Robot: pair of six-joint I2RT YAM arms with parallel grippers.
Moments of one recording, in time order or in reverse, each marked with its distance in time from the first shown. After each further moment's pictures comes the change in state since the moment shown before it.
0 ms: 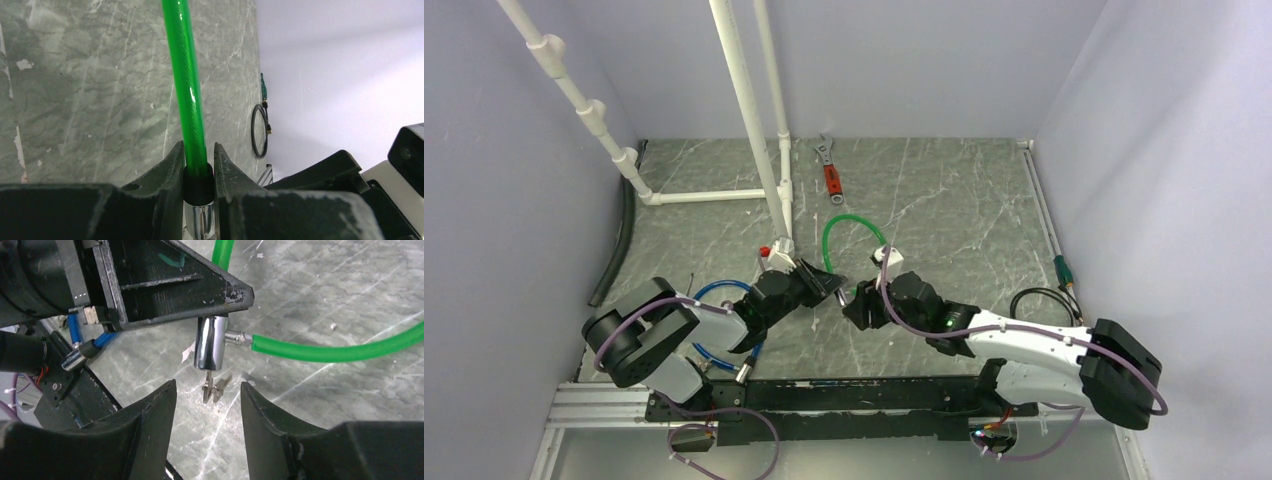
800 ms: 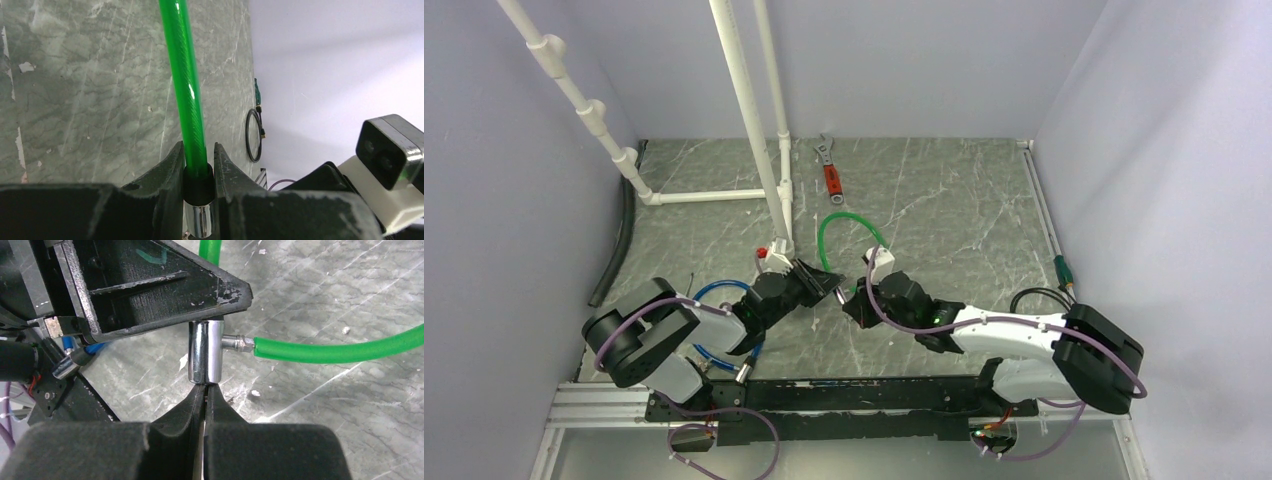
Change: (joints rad) left arm 0.001 0.001 -0.016 0.044 -0.011 -0.019; right arm 0.010 0.156 0.040 0.081 0.026 0.016
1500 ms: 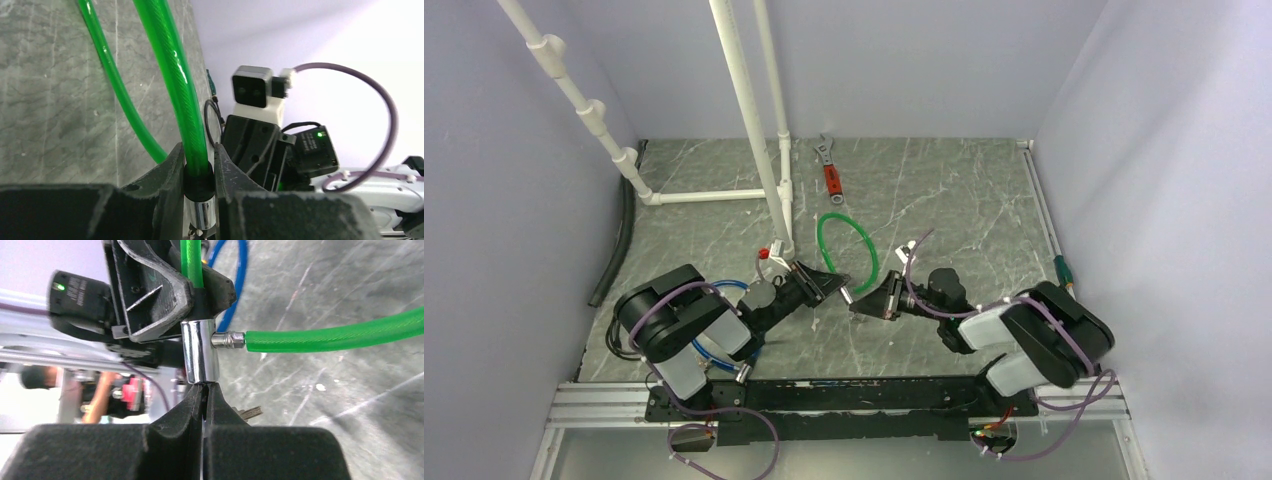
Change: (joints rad) left arm 0.007 0.171 -0.067 0.432 0.111 -0.024; right arm -0.365 0.166 -0.285 0.756 -0.672 0.449
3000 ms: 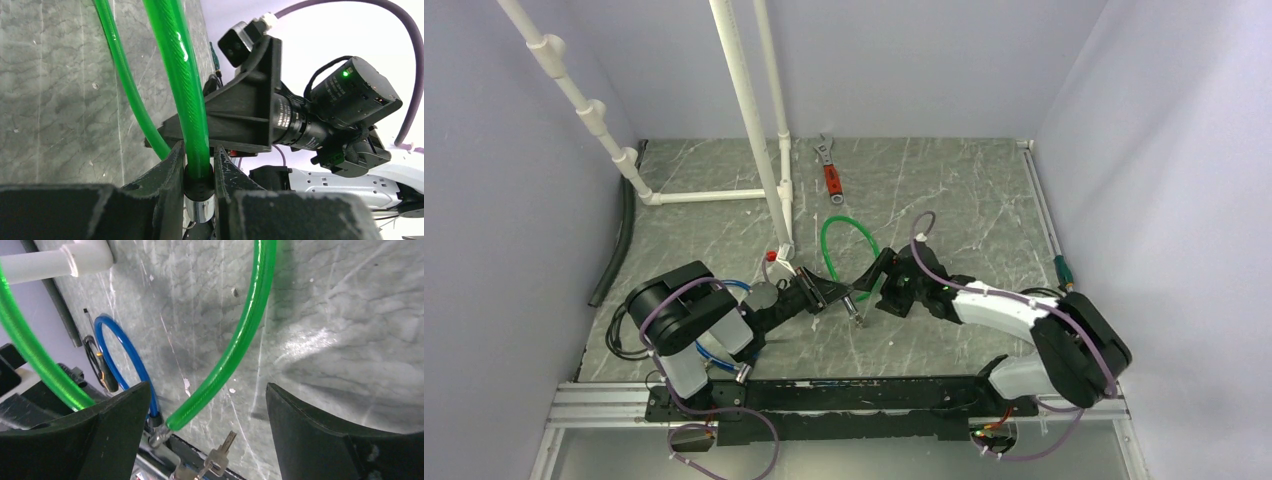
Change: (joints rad) left arm -0.001 0.062 -0.001 0.044 0.103 0.002; right arm 0.013 -0.109 0.324 -0.981 0.436 0.193
